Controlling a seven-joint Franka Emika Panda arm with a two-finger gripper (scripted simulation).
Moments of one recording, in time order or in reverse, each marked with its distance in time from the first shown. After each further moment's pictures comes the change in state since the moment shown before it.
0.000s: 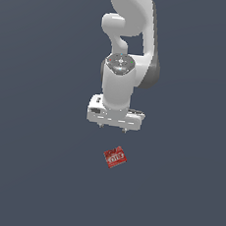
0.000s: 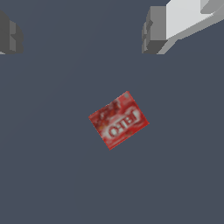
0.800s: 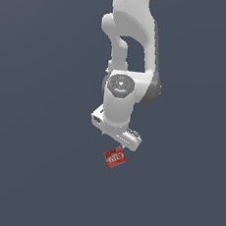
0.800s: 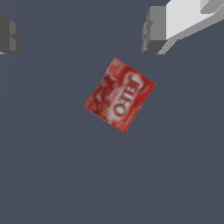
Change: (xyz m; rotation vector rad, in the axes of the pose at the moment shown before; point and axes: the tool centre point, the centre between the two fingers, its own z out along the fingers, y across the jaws) arm 0.030 -0.012 0.038 0.003 -0.015 0.422
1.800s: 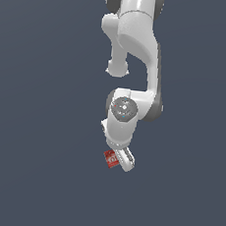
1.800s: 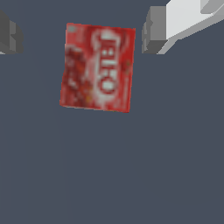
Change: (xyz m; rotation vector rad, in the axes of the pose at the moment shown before) arm 0.019 -0.027 0.048 -0.011 -0.002 0.481
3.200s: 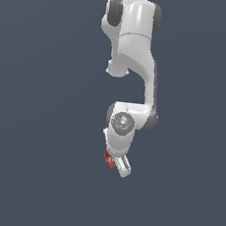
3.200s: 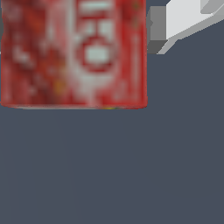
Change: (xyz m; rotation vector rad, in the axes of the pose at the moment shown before) arm 0.000 -0.005 0.059 -0.004 0.001 0.091
